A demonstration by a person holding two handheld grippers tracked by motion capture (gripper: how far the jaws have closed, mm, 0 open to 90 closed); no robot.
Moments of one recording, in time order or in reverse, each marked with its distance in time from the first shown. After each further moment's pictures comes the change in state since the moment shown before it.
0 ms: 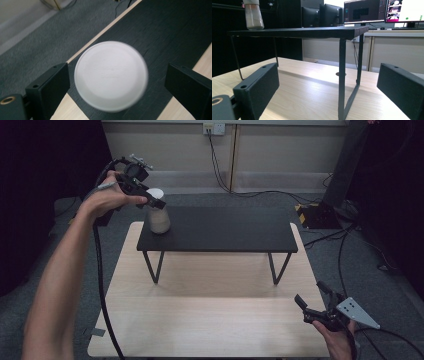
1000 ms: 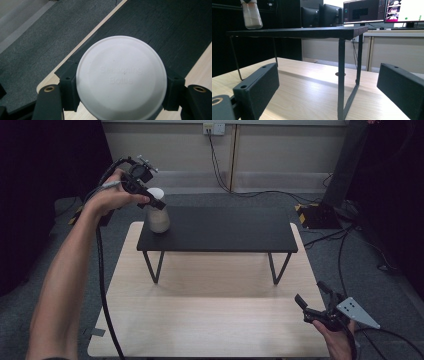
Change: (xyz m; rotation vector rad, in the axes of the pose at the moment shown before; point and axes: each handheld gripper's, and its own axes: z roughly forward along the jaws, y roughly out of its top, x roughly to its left) left arm 0.001 0.025 0.022 0.134 0.001 0.034; right arm 0.000 0.000 0.000 -0.001 -0.003 0.003
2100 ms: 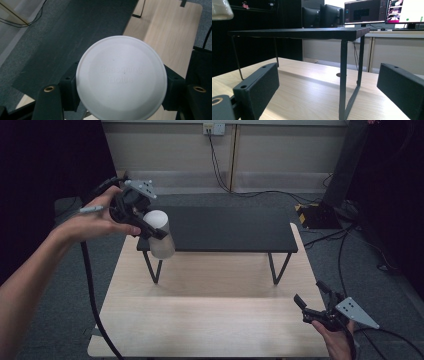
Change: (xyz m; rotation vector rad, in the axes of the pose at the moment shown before) left arm -0.075 -0.032 -0.070 -0.071 -0.143 0.260; right arm 0.001 0.001 0.001 -0.002 0.006 -0.007
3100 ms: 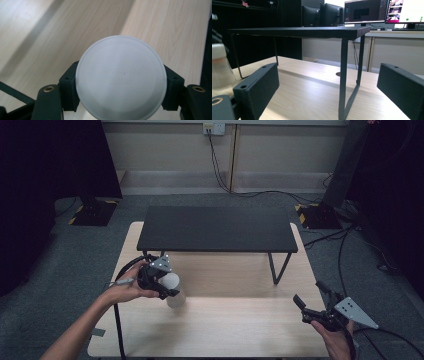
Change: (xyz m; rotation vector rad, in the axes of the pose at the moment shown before) left arm -0.039 -0.138 0.161 -0.002 -0.124 -0.034; right arm 0.002 0.001 0.001 0.009 -0.002 -0.008
